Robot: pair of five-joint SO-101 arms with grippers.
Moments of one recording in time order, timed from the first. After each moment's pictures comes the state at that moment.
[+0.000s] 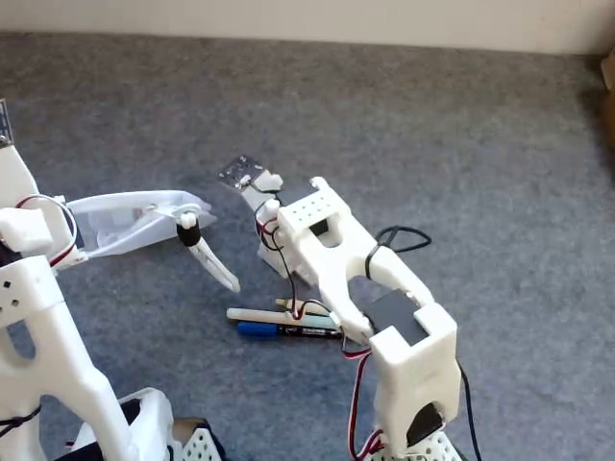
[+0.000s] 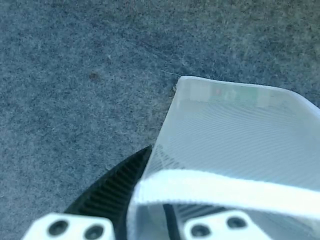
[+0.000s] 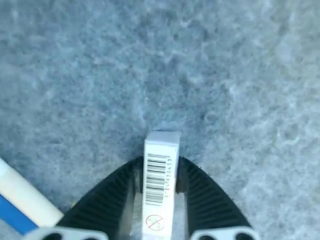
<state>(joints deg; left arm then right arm) -33.3 -27.2 14.1 91.3 3.5 -33.5 21.5 5.1 62.0 21.8</state>
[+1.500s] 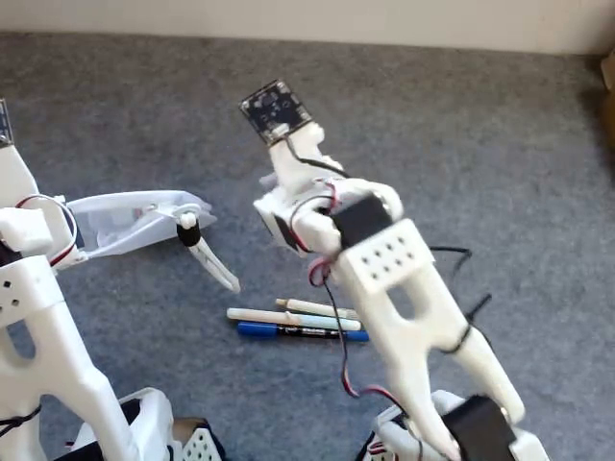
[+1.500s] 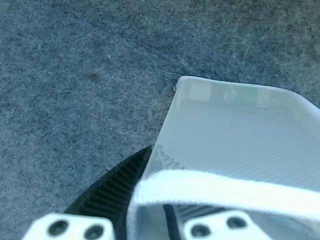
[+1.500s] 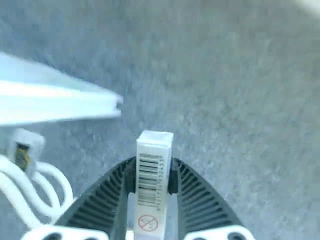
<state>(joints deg) -33.3 -27.2 14.1 91.2 3.5 -33.6 -22.8 11.9 60.7 9.5</state>
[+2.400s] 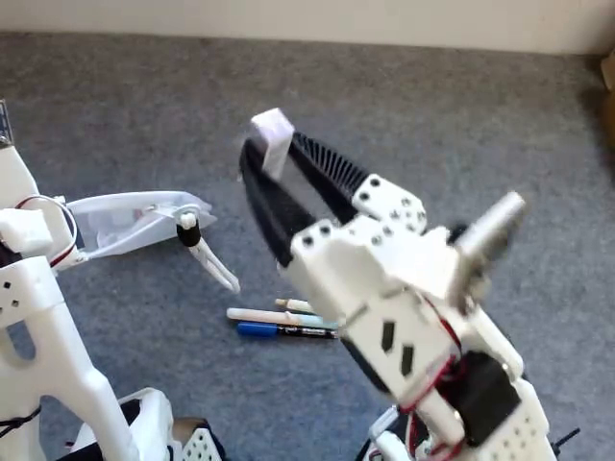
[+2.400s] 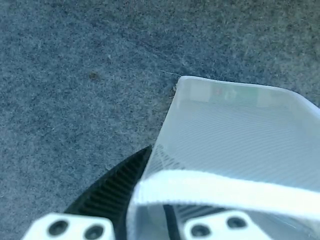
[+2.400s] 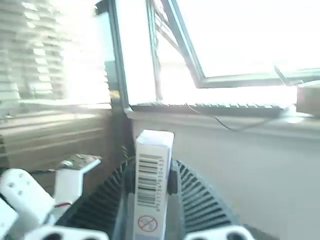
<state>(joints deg) -33.3 -27.2 14.5 91.0 3.5 -44.2 -64.3 27.0 26.9 -4.7</state>
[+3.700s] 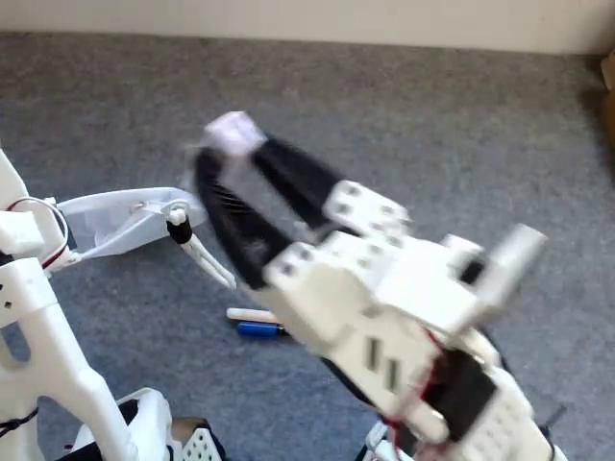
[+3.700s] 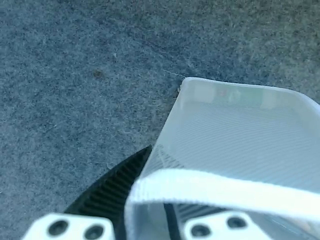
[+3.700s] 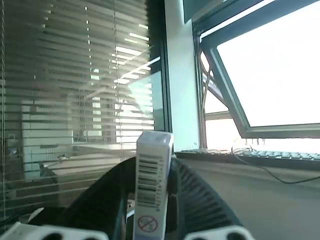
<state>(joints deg) -35.7 -27.2 14.7 90.4 3.6 -52.4 -57.9 26.9 13.1 -4.7</state>
